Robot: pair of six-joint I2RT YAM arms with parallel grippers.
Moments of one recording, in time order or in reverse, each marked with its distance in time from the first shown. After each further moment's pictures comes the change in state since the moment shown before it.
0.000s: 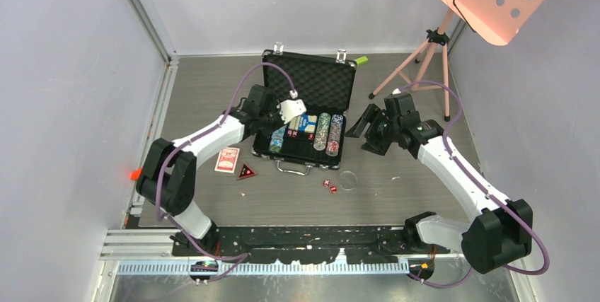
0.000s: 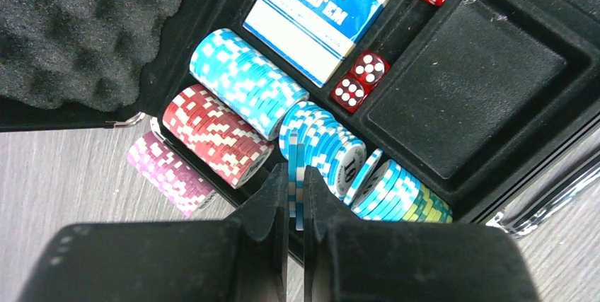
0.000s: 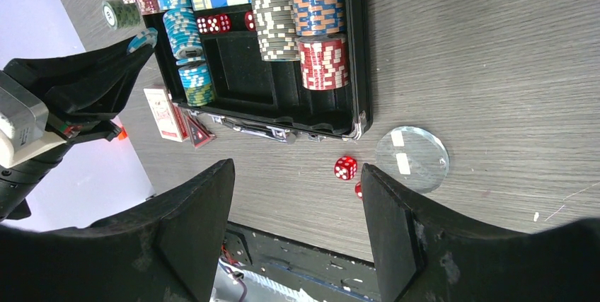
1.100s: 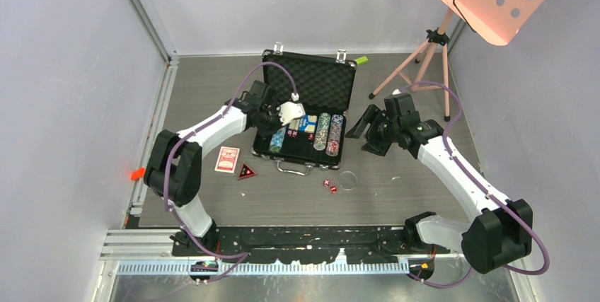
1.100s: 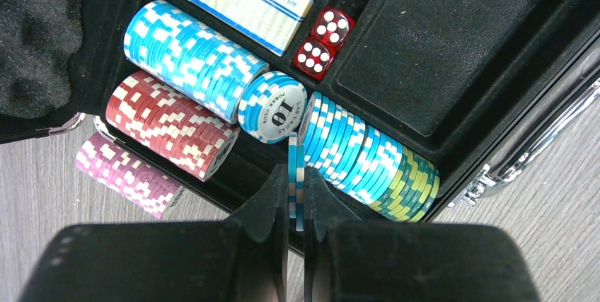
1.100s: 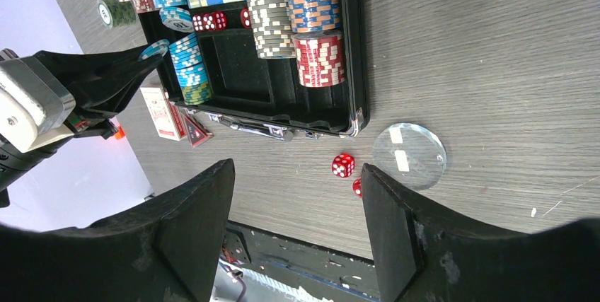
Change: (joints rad) left arm 0.030 0.085 0.112 -0.217 0.076 0.101; right arm 0.000 0.000 0.000 -0.013 0.000 0.000
